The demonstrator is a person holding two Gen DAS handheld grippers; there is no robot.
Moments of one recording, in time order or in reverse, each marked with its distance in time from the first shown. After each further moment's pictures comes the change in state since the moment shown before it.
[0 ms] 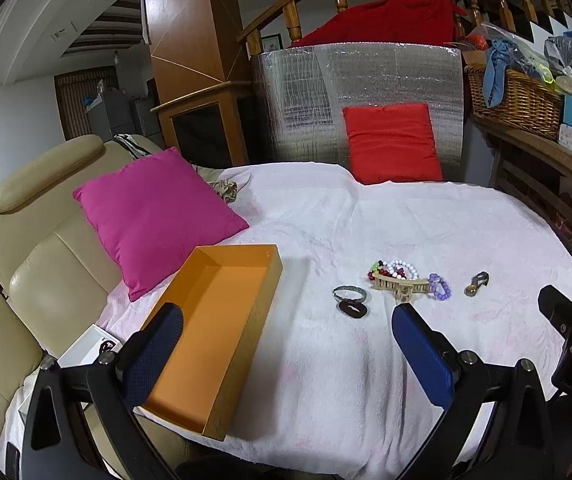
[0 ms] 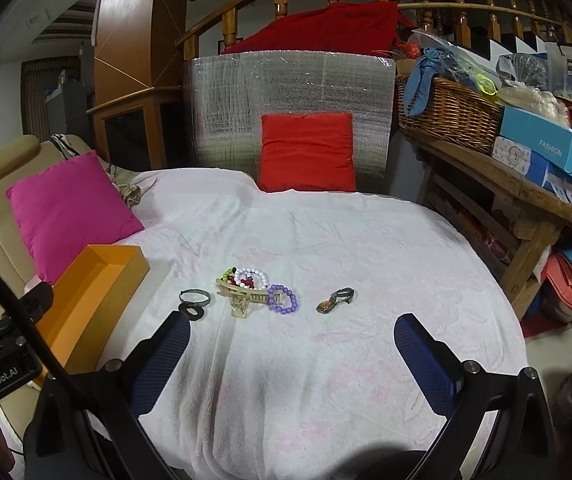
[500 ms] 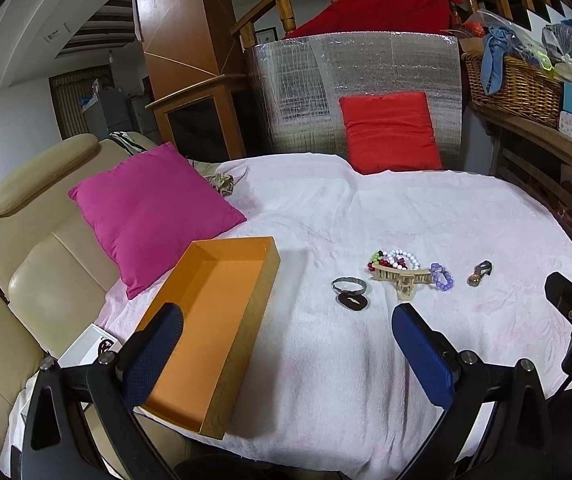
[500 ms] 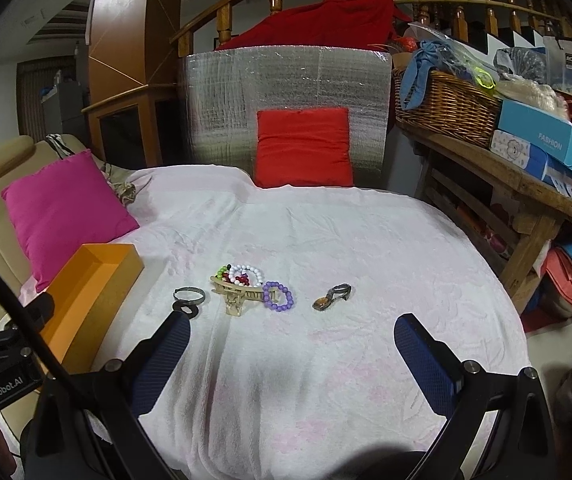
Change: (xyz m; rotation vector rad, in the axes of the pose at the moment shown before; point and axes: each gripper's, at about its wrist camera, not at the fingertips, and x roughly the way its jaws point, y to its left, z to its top) left arm 0.010 -0.008 -0.003 0.026 0.029 0.005; right arm 0.009 -0.006 0.000 0.016 0.015 -0.008
